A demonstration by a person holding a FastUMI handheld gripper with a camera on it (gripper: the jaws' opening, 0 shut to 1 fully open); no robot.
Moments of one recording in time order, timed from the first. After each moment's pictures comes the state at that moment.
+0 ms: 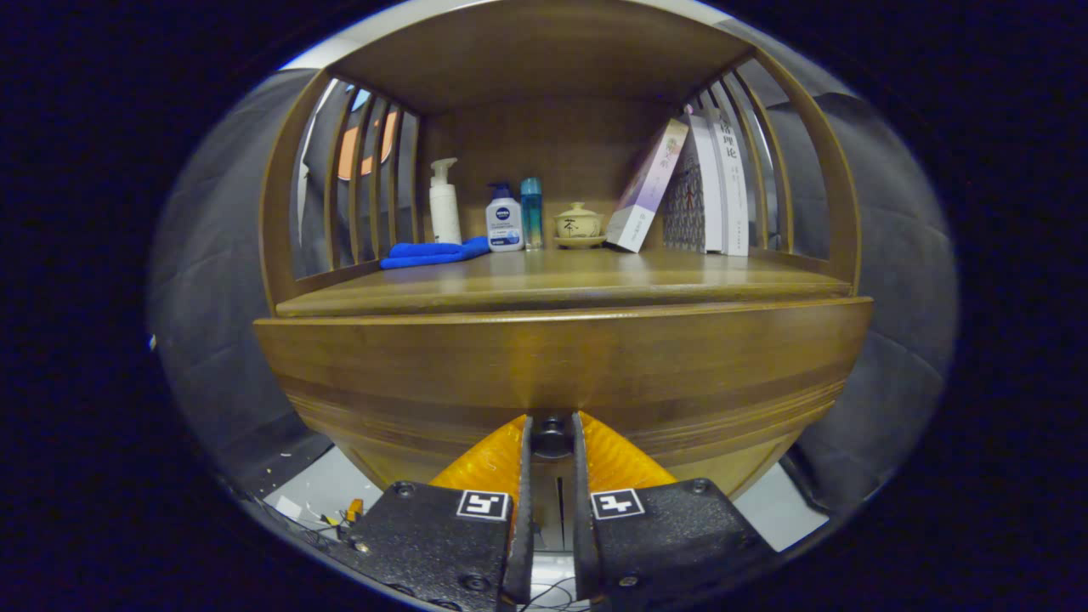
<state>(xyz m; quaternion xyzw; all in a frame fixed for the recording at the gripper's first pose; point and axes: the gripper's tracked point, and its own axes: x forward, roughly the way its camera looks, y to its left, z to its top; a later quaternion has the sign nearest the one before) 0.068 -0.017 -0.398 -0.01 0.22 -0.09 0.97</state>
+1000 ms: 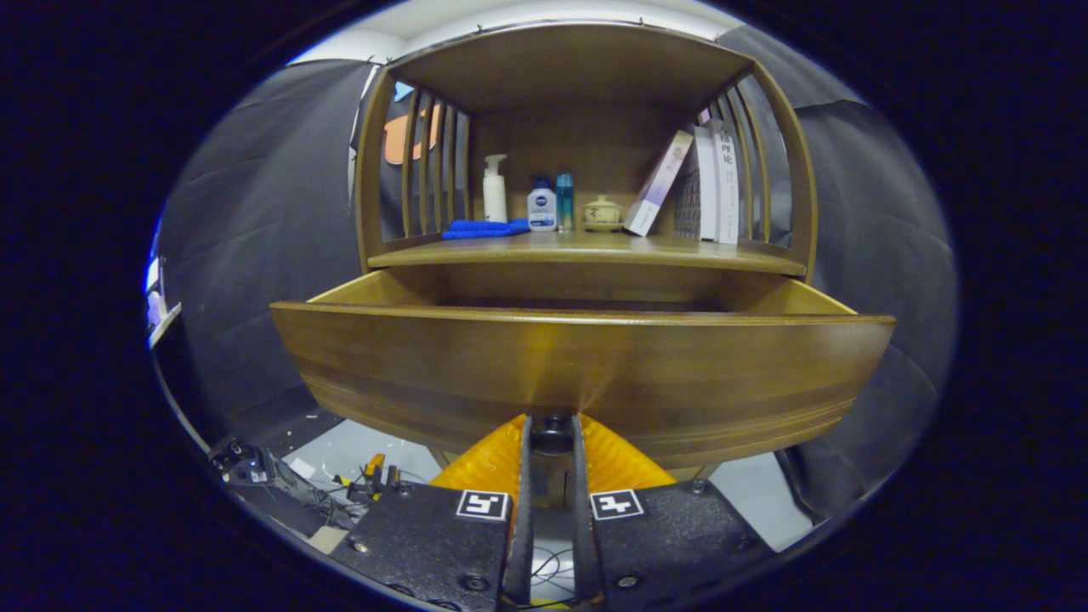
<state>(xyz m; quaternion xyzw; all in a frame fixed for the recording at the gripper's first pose) -0.045 0.001 -0.396 -0.01 0.26 -0.03 0.96</state>
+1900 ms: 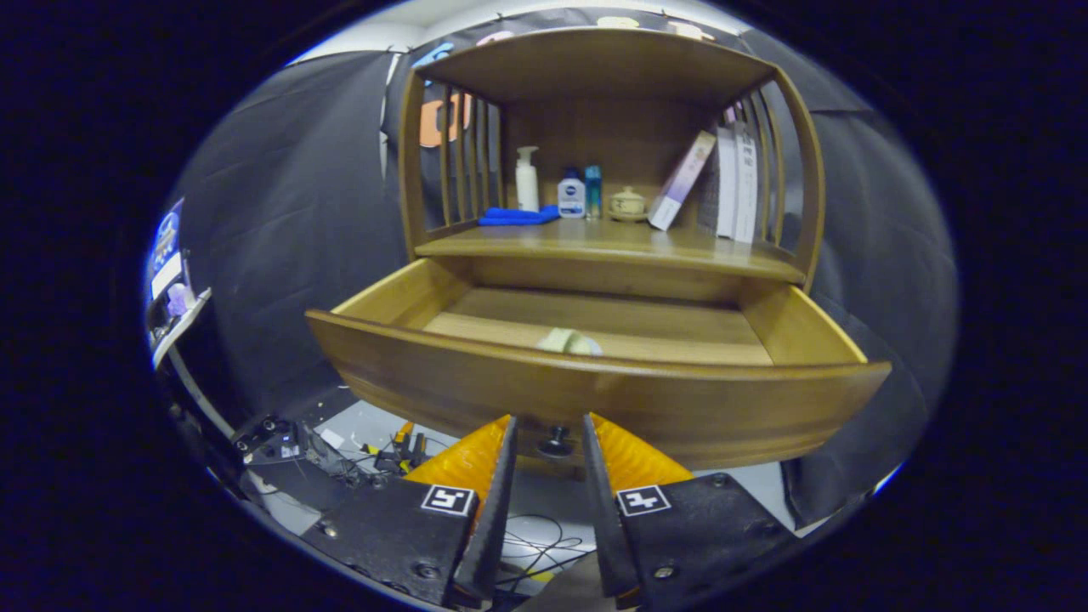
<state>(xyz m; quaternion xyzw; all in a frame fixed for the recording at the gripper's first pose) -0.089 0.022 -0.333 -0.02 0.30 0.04 0.95</state>
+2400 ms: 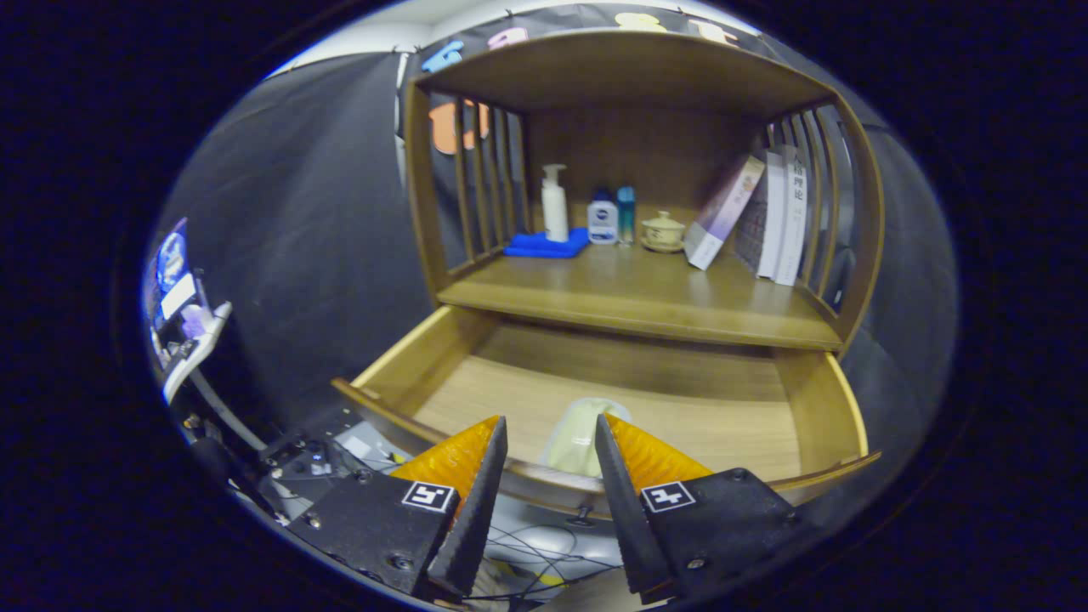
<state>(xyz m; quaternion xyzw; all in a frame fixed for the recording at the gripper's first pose) -0.019 0.030 -0.305 -0.04 0.35 0.05 0.94</state>
